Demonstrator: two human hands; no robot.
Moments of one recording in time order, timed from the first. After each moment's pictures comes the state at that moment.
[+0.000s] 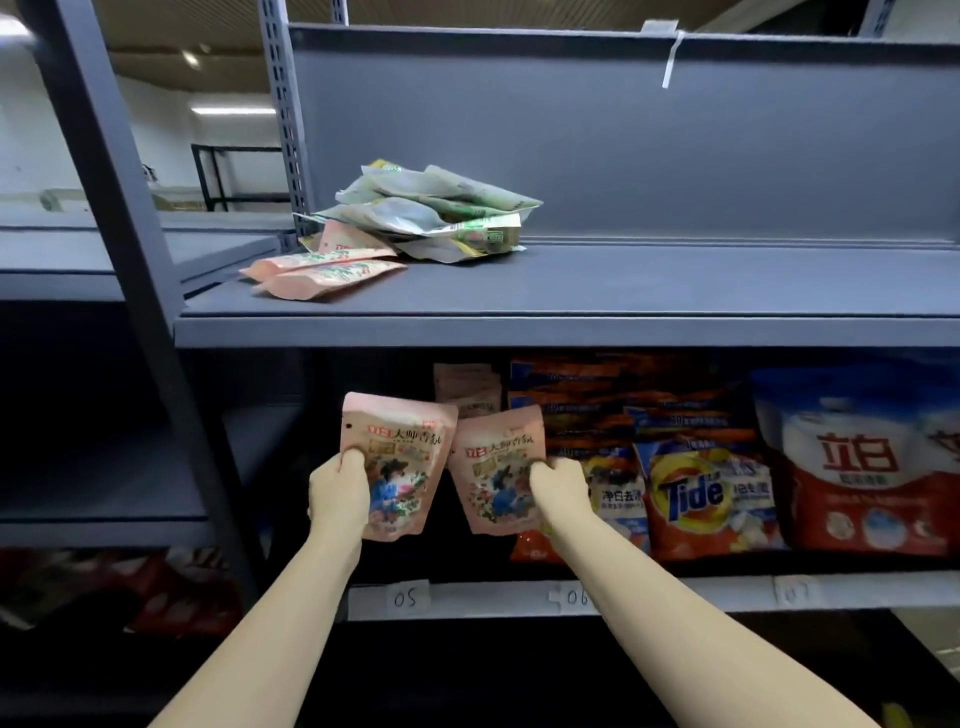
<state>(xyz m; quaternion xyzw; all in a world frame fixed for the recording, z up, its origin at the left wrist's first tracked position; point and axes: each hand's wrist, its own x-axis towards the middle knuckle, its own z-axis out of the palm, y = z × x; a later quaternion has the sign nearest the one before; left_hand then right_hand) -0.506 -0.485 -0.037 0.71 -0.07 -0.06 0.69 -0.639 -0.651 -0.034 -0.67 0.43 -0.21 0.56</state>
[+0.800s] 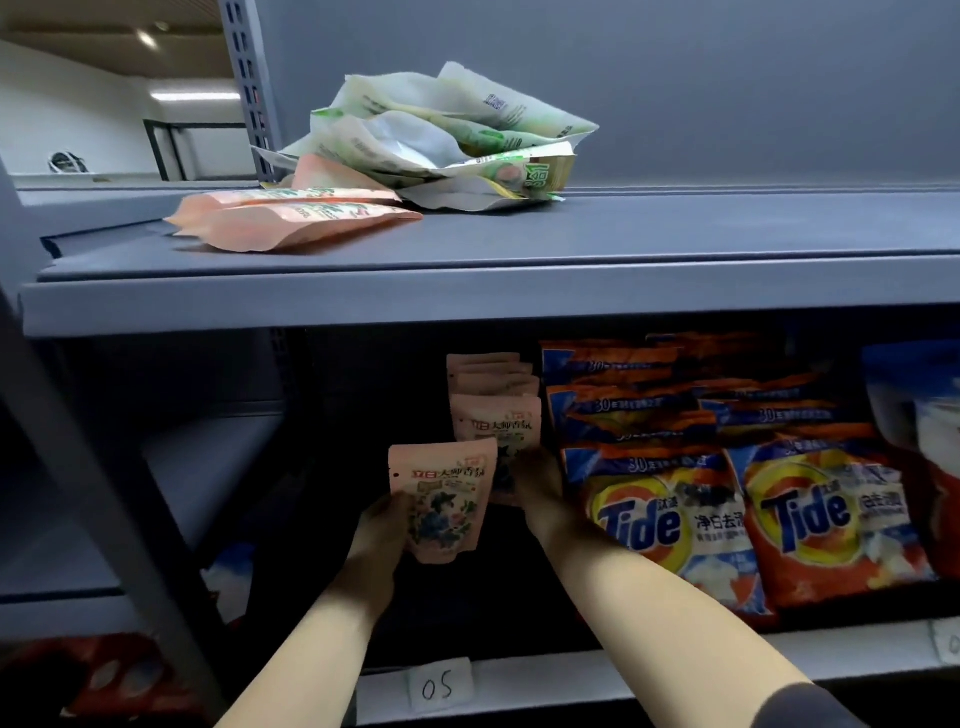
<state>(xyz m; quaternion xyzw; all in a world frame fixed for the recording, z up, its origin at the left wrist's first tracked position) -0.412 -0.553 -0.135 0.68 -0.08 -0.23 0.69 -0.470 -0.707 -0.127 -0.58 0.44 -0.27 0.63</state>
